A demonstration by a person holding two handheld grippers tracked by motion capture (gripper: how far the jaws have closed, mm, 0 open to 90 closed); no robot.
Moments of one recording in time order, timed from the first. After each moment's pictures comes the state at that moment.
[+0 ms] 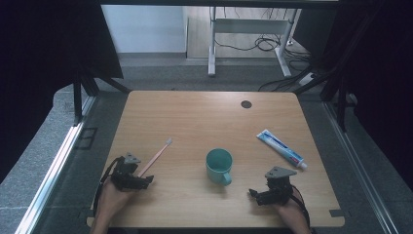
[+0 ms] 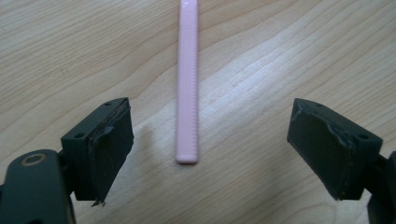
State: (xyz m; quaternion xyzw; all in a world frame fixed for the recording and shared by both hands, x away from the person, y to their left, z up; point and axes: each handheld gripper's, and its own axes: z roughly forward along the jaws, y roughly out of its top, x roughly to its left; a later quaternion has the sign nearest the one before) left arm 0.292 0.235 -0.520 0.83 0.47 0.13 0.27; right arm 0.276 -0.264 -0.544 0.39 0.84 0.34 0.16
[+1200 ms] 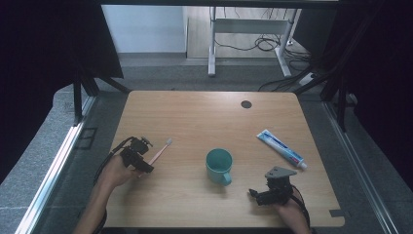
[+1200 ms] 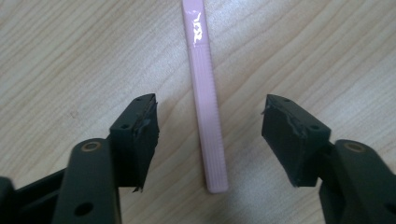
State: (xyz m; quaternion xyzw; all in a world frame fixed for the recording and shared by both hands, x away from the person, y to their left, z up) left arm 0.361 0.213 -0.495 0.90 0.43 0.04 0.12; right arm 0.276 -0.265 -0.543 0.39 0.84 0.34 0.16
